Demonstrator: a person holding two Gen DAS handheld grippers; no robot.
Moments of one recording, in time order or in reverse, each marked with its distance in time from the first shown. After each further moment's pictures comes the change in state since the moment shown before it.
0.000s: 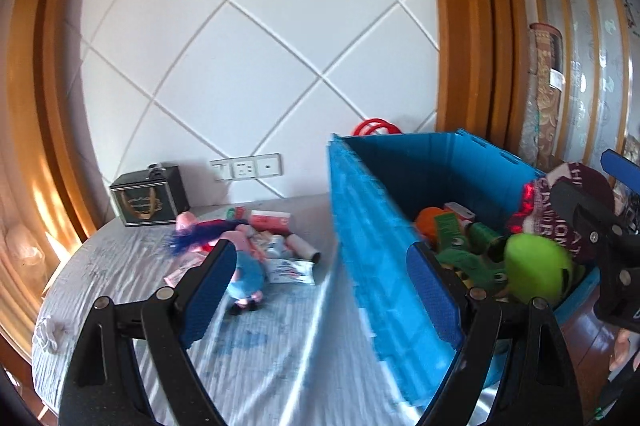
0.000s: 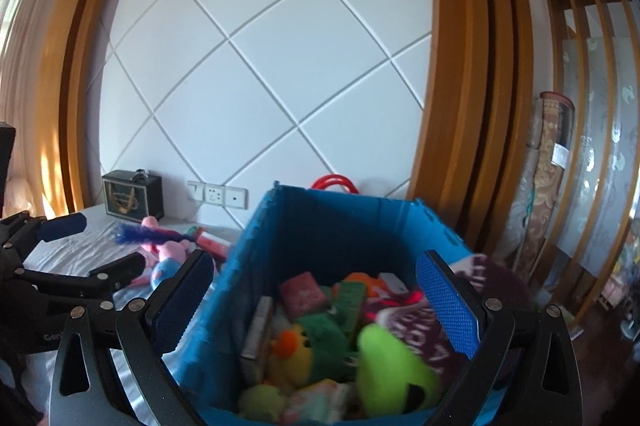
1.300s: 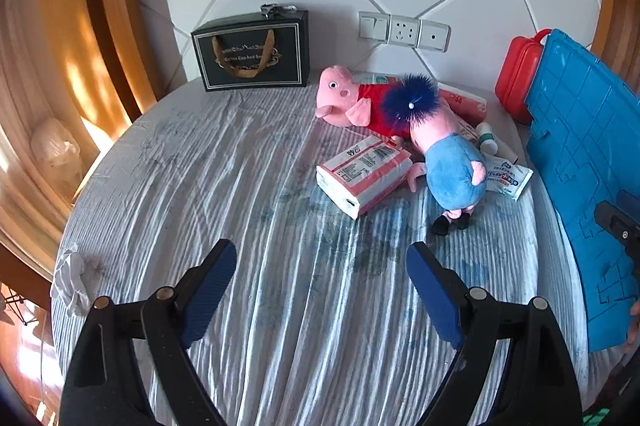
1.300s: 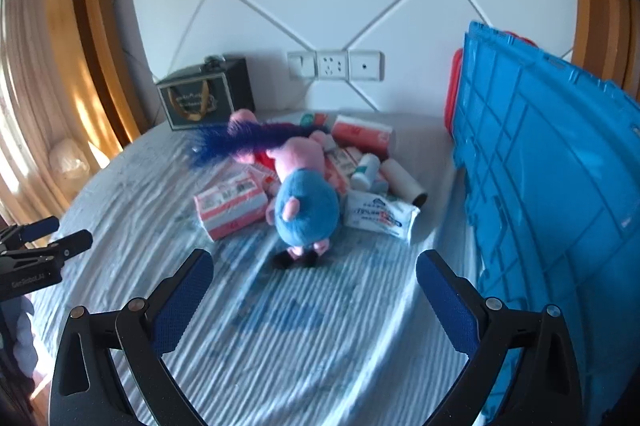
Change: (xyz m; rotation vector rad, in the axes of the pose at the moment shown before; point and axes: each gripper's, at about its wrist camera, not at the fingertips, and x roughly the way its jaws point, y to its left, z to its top) left arm 0.189 0.325 -0.113 -0.150 0.439 0.168; right arm 0.250 0.240 -0.086 0.078 0.473 0.290
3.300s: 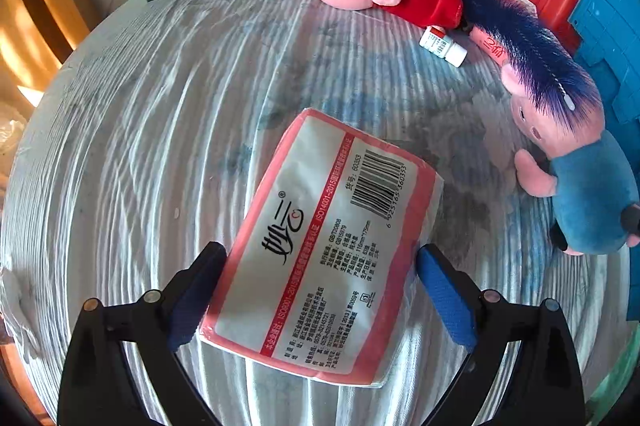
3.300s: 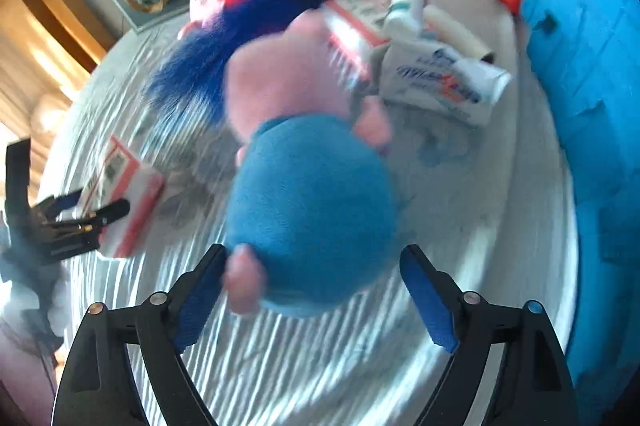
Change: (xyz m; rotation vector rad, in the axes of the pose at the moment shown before) left arm 0.158 0.044 -0.029 0.050 0.297 -0.089; right arm 0.135 -0.002 -0.036 0.095 0.420 0.045
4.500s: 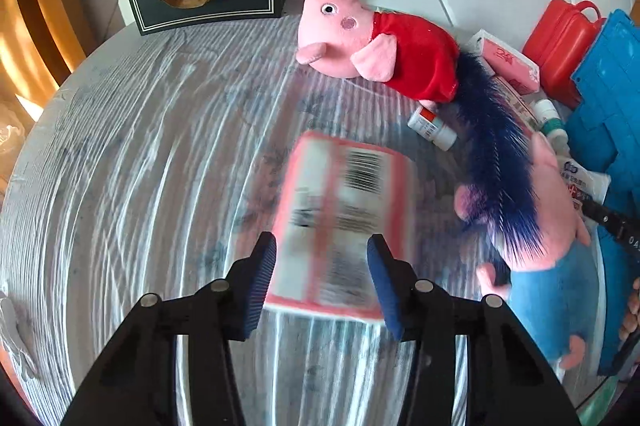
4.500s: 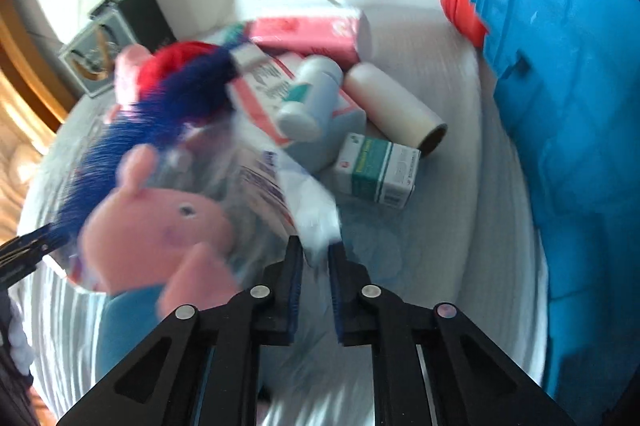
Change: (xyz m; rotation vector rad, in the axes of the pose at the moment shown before) left arm -0.002 -0.032 0.066 -0.055 -0.084 -0.035; right arm 0.029 -0.055 0.063 0.058 -0.153 -0.059
